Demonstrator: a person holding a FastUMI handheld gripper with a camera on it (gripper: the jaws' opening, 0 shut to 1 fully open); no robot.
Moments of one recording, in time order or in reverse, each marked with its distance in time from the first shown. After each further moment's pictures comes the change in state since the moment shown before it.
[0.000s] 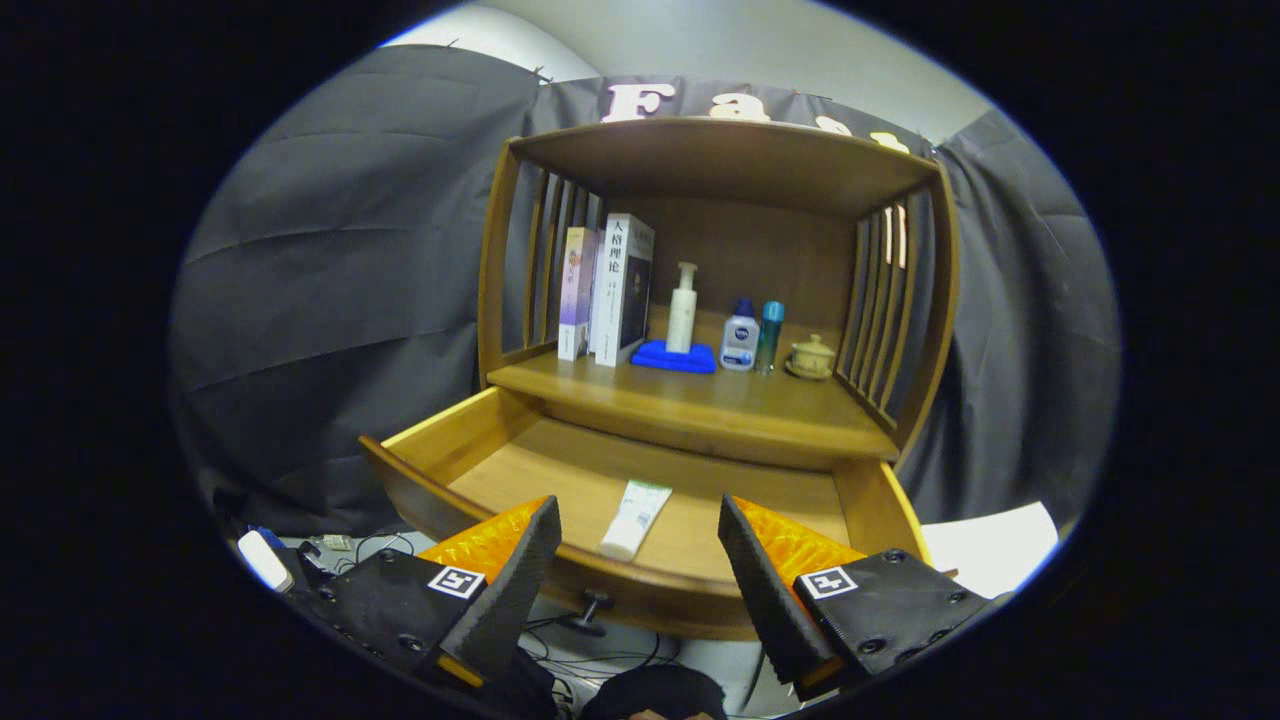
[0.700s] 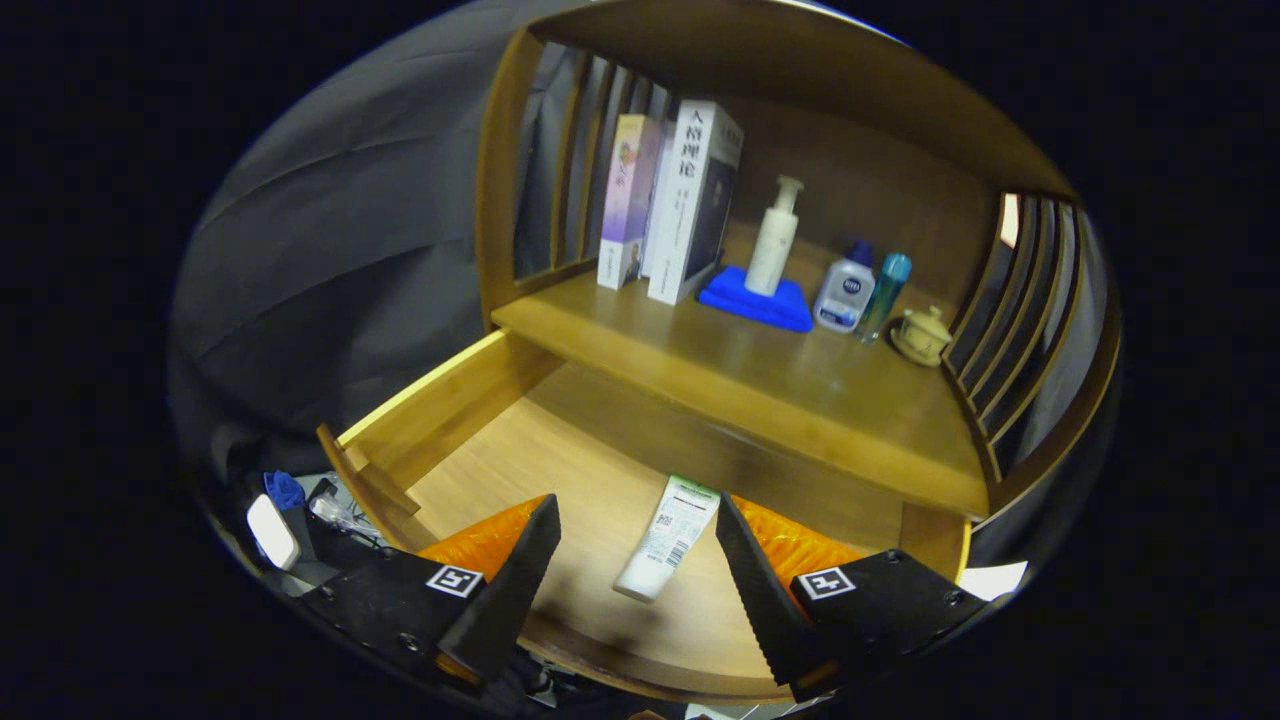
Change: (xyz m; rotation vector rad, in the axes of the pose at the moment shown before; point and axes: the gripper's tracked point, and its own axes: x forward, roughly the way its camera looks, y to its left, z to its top) arm 0.125 0.028 -0.022 -0.077 0.409 0.143
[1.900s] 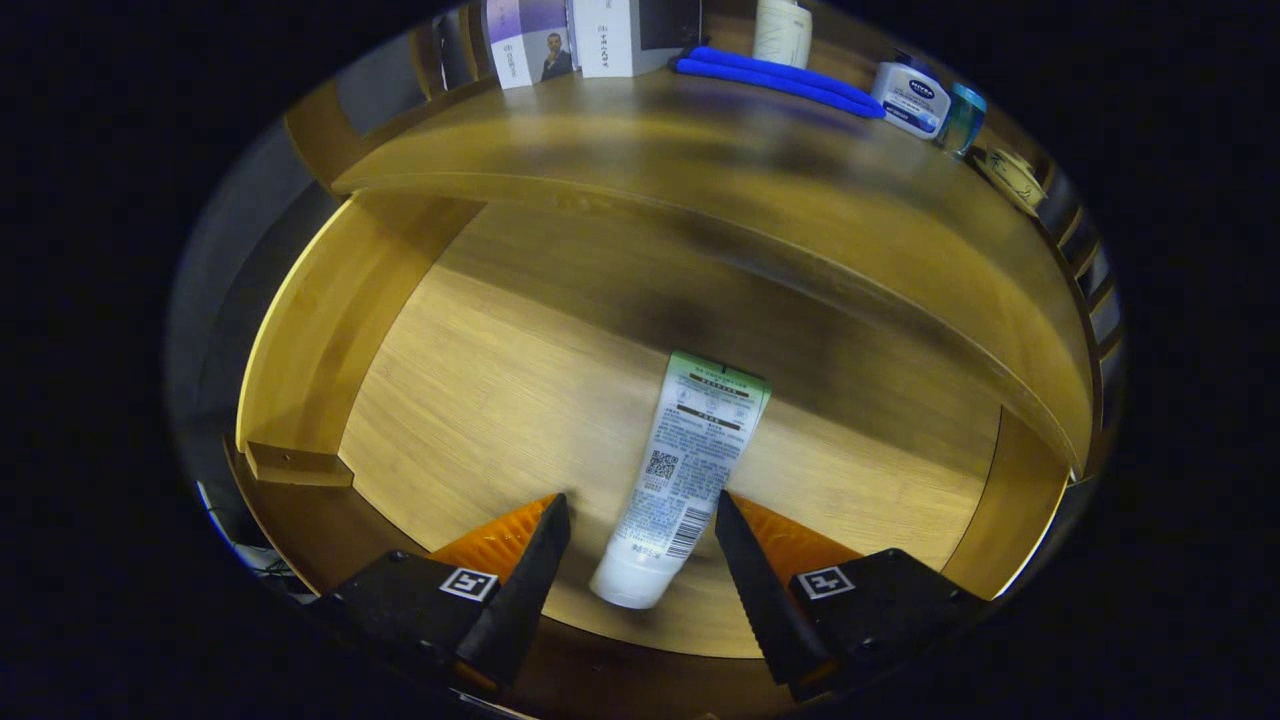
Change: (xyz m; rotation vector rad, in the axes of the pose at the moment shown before) arm 0.082 -0.013 -0.066 0.123 0.535 0.057
